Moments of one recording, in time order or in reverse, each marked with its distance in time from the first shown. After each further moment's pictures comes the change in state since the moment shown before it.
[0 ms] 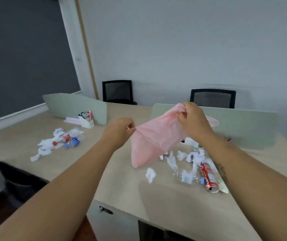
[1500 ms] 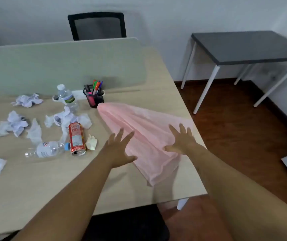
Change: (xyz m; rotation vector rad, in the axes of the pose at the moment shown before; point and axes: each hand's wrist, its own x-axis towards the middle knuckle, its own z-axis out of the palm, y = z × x) left_hand -0.044 0.357 0.434 0.012 -0.884 0.241; right_hand -0.257 0.487 -0.194 -0.393 -0.766 0.912
